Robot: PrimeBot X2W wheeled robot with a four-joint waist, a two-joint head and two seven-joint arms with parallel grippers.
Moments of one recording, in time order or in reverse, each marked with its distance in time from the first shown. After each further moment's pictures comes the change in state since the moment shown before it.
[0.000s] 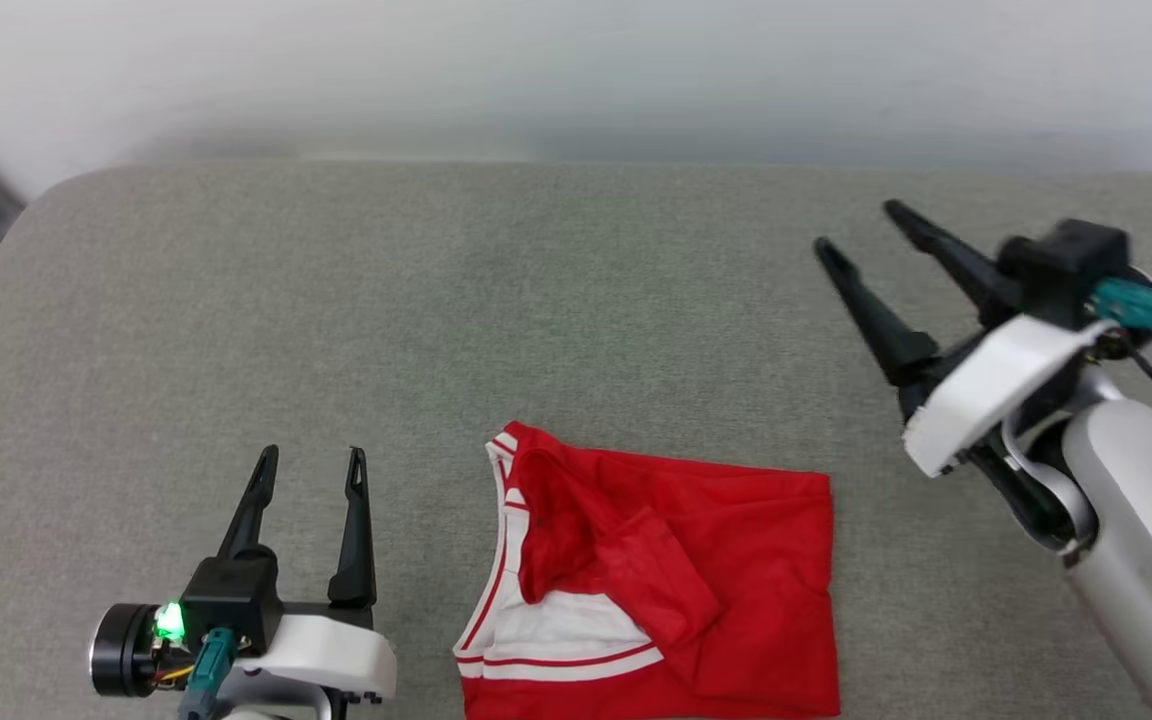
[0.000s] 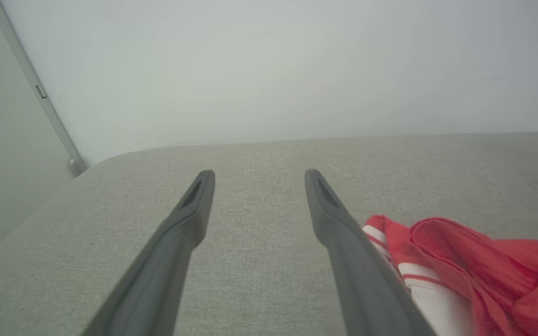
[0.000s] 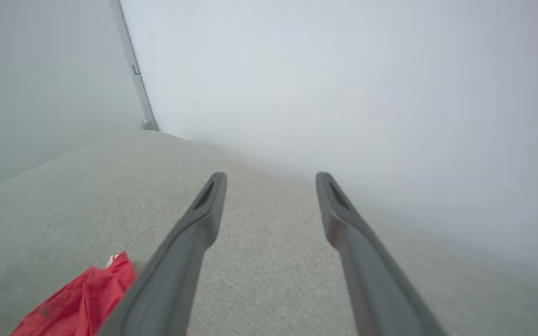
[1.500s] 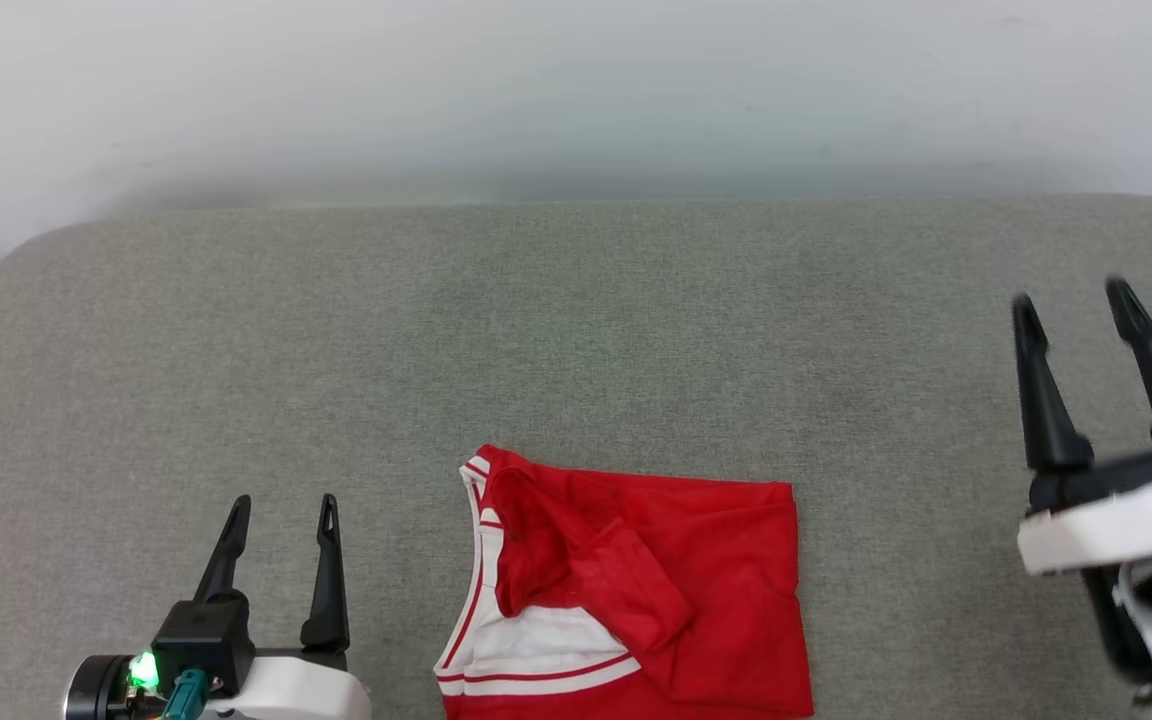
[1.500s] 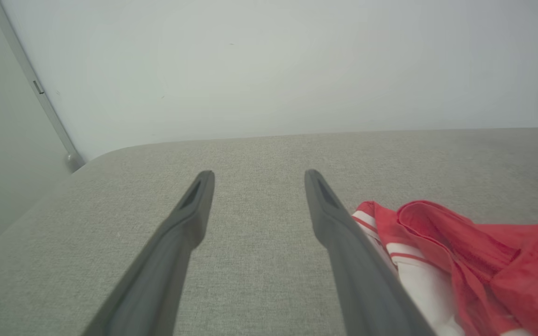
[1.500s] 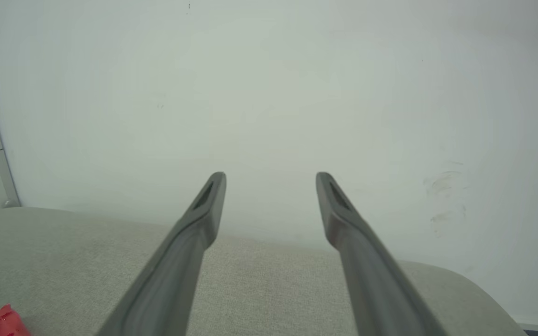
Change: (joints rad) left arm 0.077 0.000 0.053 -0.007 -0.003 -0.020 0.000; right arm 0.466 0.220 -0.580 -0.317 -0.432 0.000 -0.138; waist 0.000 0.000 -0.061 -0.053
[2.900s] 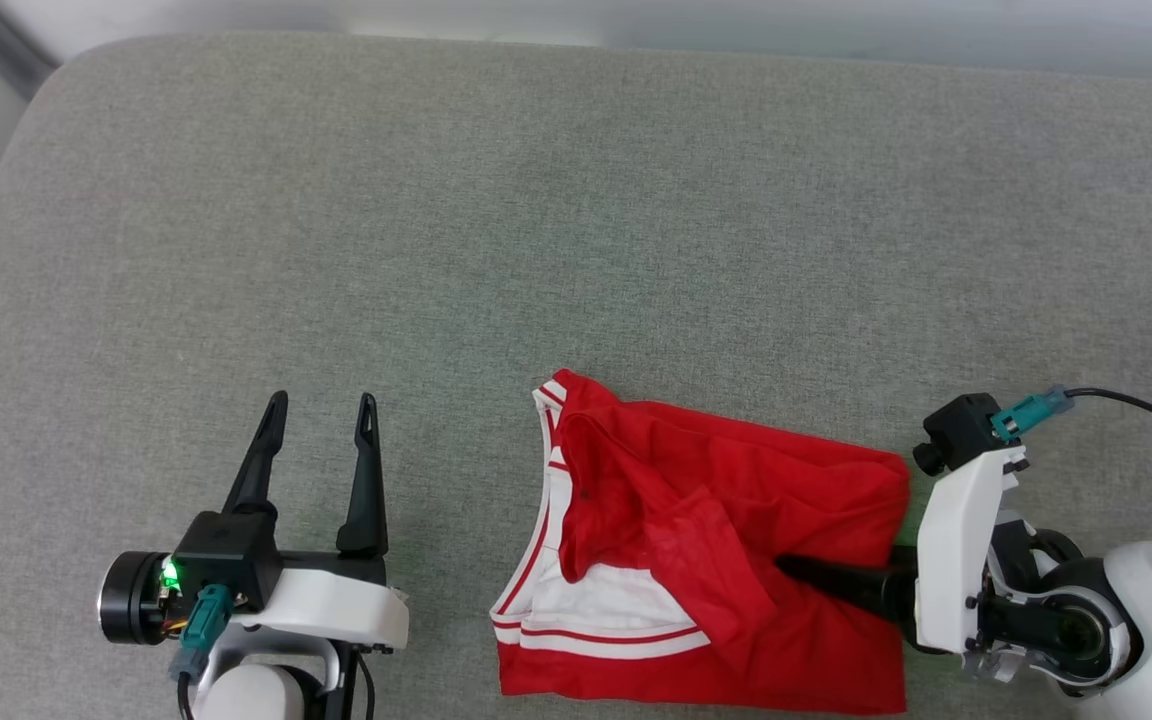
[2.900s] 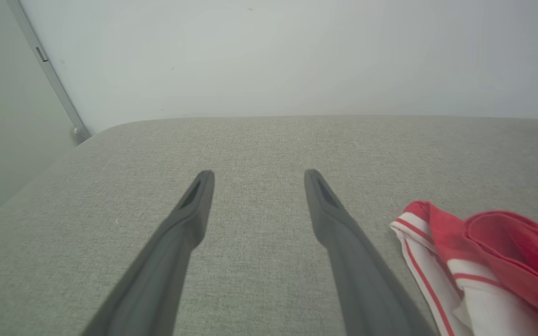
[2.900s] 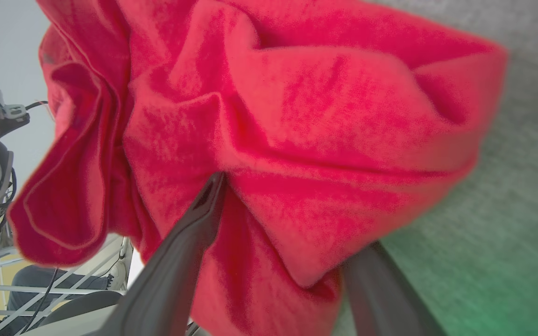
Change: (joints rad) left arm -0.146 -0.004 -0.067 -0.004 -0.040 0.004 0.000; right arm -0.144 -0.161 0.398 0.250 0.815 0.002 1.046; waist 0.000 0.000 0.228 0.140
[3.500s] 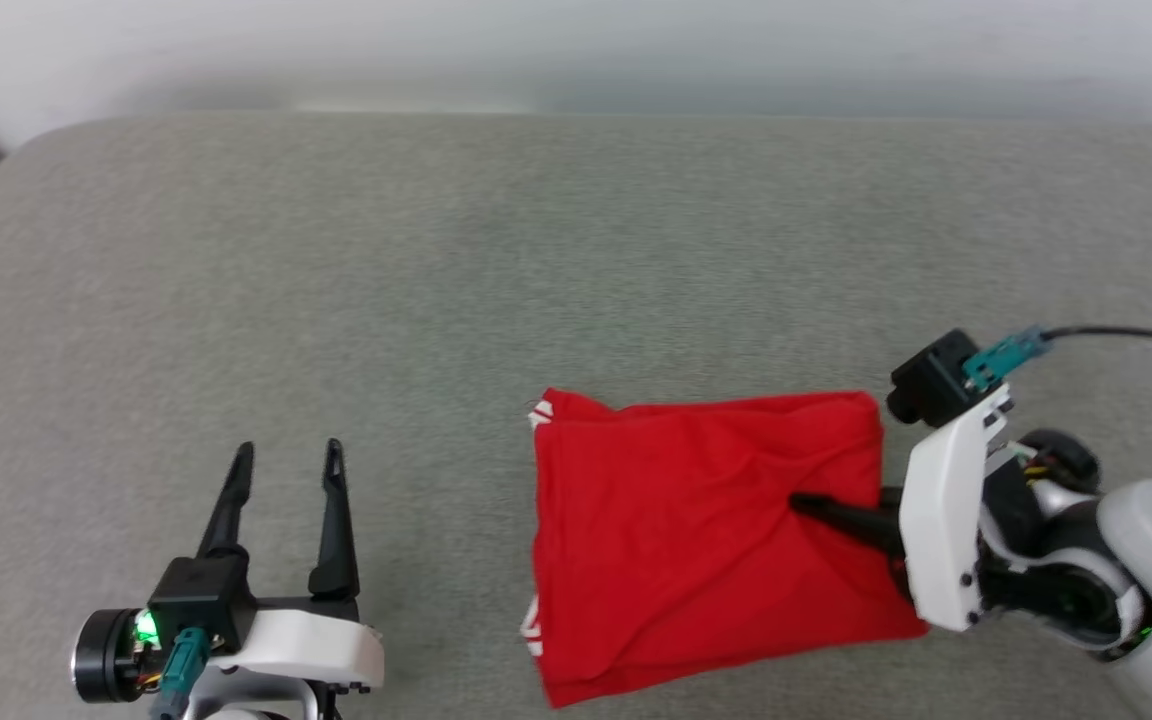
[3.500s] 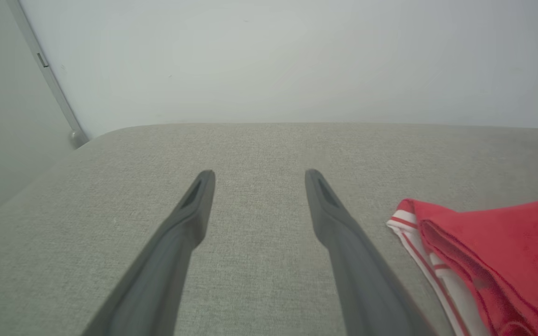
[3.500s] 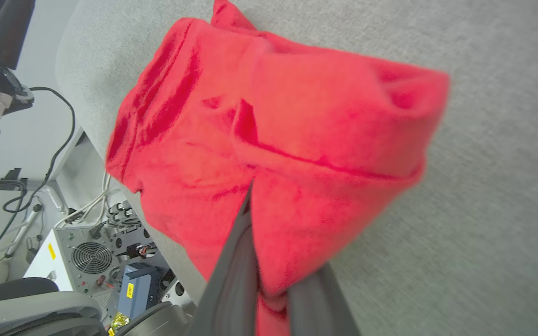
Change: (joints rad) left arm 0.073 0.000 0.033 -0.007 -0.002 0.024 -0.001; right arm -0.155 -0.165 0.219 -0.199 -0.007 -0.002 -0.116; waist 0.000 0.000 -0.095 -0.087
